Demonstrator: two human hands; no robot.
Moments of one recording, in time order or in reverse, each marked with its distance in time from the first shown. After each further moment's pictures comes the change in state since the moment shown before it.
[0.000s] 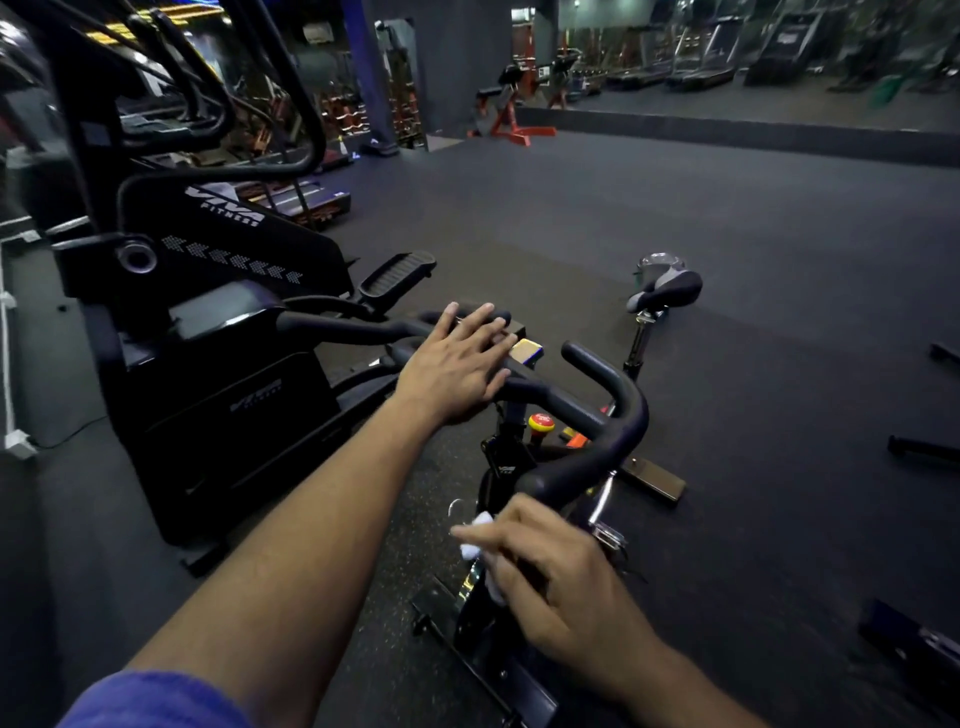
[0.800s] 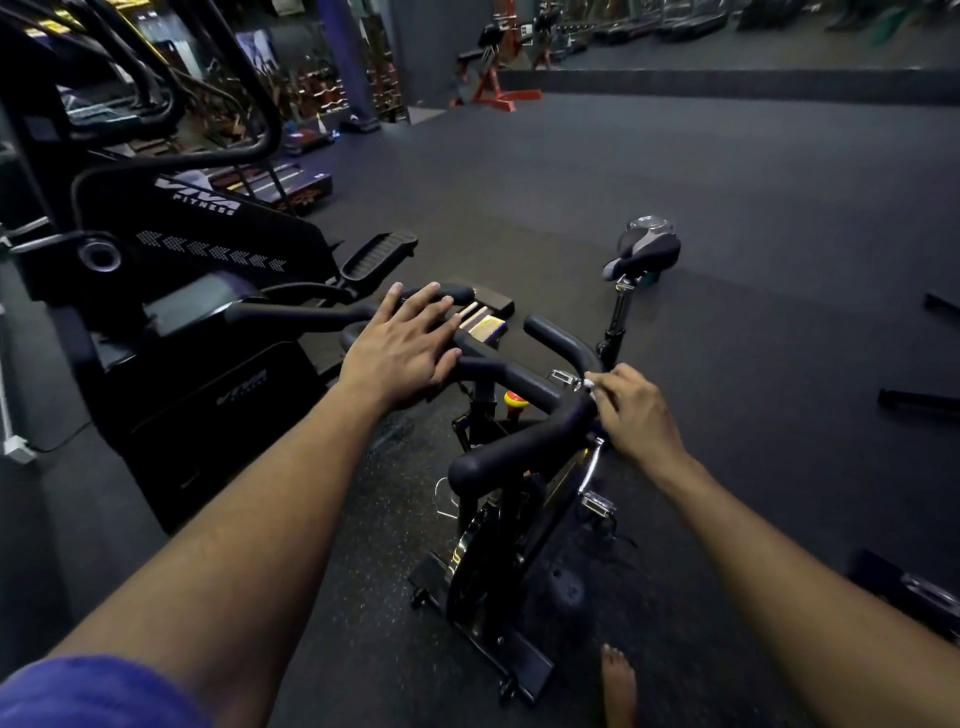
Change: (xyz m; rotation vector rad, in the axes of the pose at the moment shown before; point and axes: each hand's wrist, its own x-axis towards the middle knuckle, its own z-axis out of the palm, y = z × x) left_hand 0.004 0.005 0.006 0.093 0.030 -0.047; right_hand 0.031 0.197 -0.121 -0.567 0.262 0.404
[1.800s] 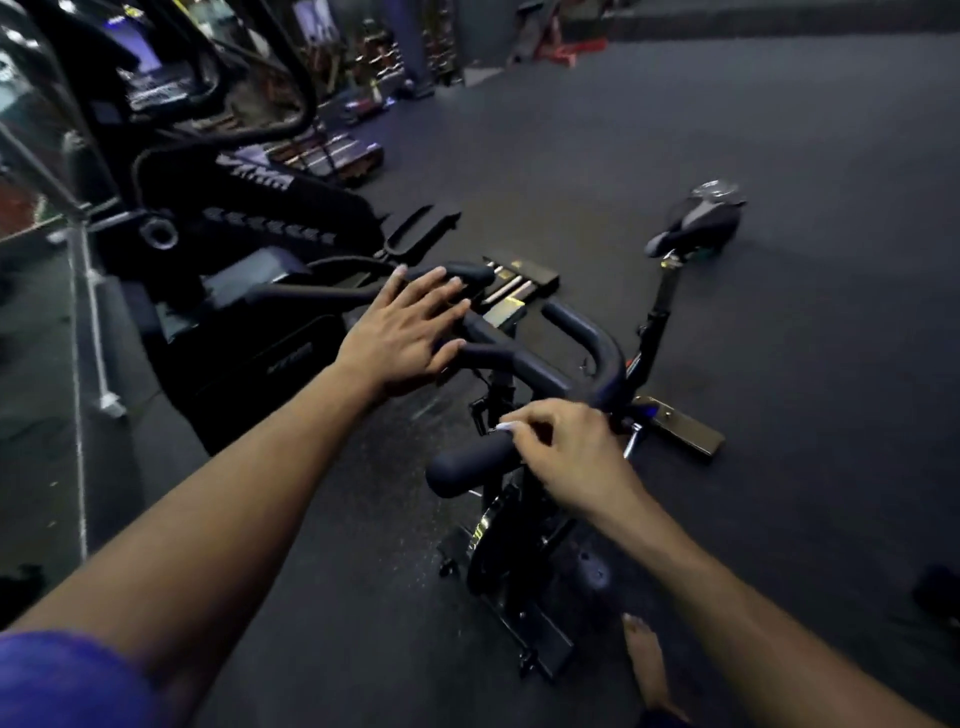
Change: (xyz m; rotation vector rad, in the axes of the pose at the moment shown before) left_hand 0.002 0.002 -0.005 0.021 -0.052 0.019; right_hand -0.042 -0.098 -0.016 0.390 -0.262 0.011
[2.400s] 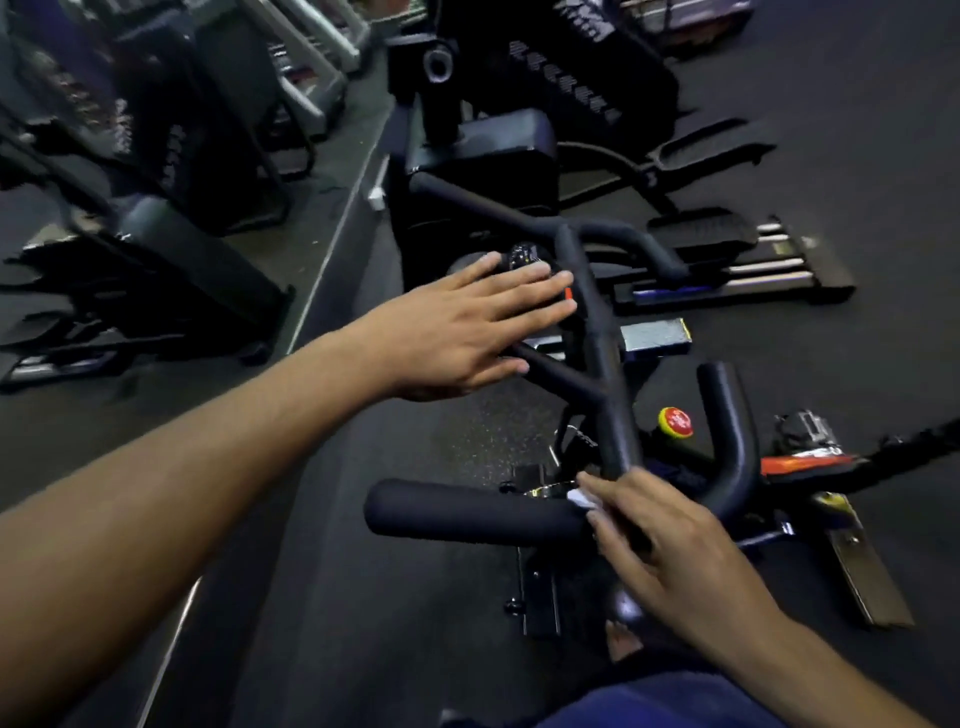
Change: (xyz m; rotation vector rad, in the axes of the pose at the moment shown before) left_hand -0.009 0.023 -0.052 -0.038 -0.304 -0.214; right_hand 0.107 0.105 -0.063 0.074 -0.631 -0.662
